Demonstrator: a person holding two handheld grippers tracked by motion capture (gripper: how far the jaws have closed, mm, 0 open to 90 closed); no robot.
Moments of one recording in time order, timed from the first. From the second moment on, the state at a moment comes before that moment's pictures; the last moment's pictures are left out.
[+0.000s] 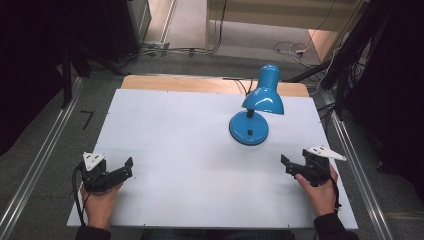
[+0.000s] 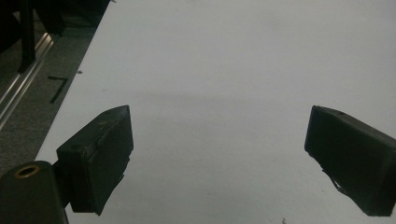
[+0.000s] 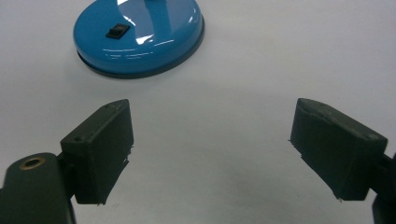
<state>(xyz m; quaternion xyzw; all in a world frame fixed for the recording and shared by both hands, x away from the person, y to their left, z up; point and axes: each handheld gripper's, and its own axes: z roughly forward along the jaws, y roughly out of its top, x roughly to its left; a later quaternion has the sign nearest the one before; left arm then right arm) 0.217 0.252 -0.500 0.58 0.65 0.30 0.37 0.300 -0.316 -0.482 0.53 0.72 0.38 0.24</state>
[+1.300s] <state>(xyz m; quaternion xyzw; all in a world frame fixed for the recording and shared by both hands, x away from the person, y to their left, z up) 0.217 0.253 -0.502 0.58 0.66 0.30 0.37 0.335 -0.280 -0.489 0.52 0.73 0.39 0.21</state>
